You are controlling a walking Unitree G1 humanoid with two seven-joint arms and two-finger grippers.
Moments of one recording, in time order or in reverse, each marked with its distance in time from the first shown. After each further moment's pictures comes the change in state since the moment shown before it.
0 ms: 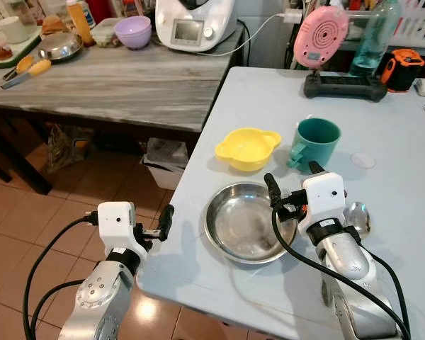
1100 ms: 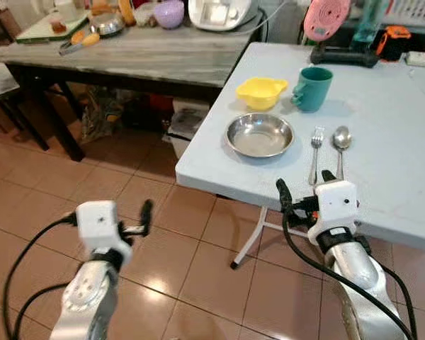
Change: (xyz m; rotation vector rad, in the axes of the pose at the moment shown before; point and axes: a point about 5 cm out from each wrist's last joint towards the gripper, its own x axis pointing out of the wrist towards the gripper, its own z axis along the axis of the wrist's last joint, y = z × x) left arm -0.012 0.032 -0.003 0.079 -0.055 0.204; right arm -0.022 -0.016 -0.017 0.028 0.073 -0.092
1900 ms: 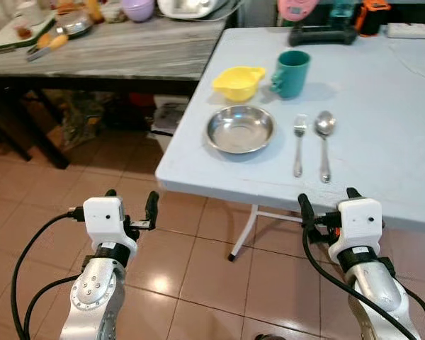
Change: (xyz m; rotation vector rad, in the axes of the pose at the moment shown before) left arm 0.010 -0.022 0.015 0.020 -0.123 -0.096; right arm -0.015 -0.013 -0.004 -0.024 0.023 -0.059
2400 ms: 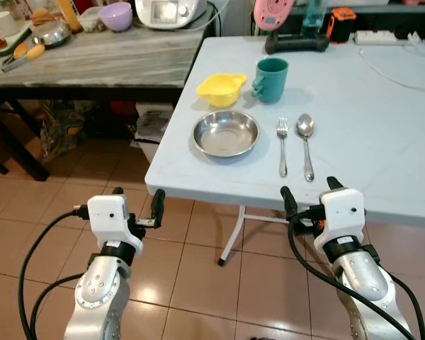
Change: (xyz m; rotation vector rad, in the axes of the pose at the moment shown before) left arm -0.003 -0.007 -0.002 -0.042 0.002 -0.044; right arm 0.010 0.017 0.010 0.002 -0.045 0.098
